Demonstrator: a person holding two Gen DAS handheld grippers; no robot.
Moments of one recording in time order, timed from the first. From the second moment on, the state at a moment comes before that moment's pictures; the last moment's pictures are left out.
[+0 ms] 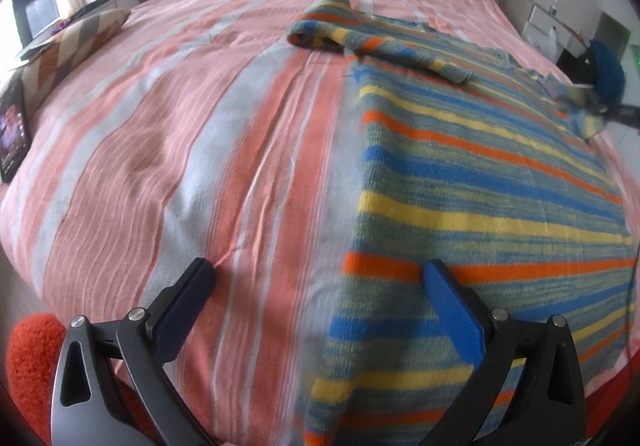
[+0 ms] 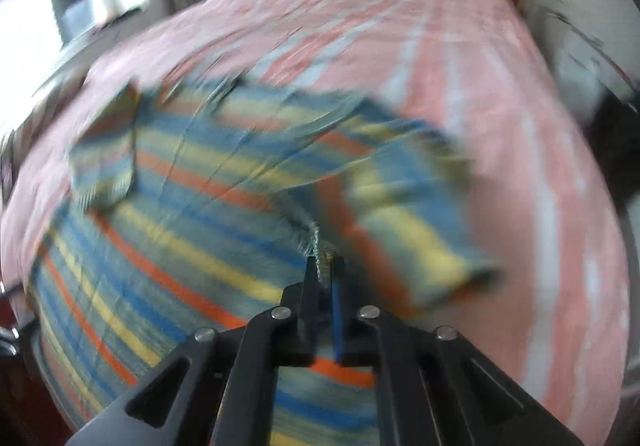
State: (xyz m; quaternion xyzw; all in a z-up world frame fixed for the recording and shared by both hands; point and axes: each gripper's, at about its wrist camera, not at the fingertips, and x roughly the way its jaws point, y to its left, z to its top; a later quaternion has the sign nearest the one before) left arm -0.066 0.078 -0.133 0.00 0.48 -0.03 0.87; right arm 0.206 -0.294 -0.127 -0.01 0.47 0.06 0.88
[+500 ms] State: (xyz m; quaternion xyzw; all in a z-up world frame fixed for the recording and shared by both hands) left arm -0.060 0.073 -0.138 0.01 0.48 -0.03 0.88; right arm 0.105 -0.539 -0.132 0.18 0.45 -0.19 0.85
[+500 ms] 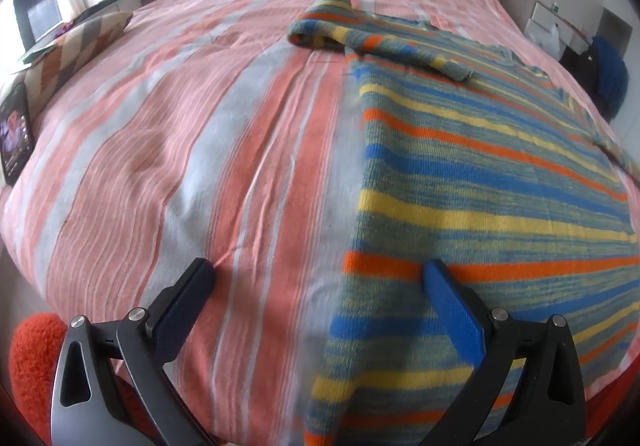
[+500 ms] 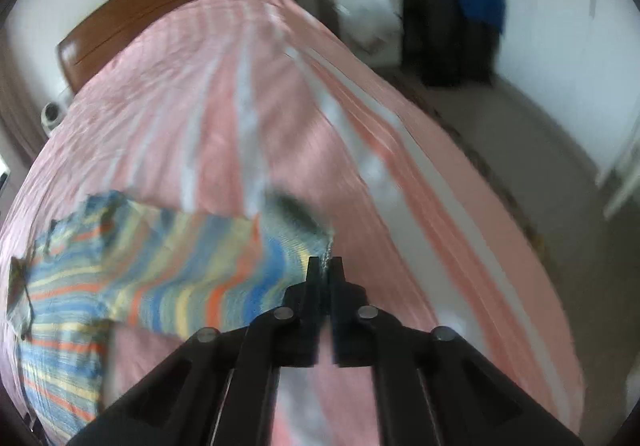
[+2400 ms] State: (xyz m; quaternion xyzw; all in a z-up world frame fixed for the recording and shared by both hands) left arm 0.135 0.144 -0.043 -0.04 0.43 0.03 0.90; right arm -0.042 -0.388 -0.163 0.14 0.40 -0.09 0.90
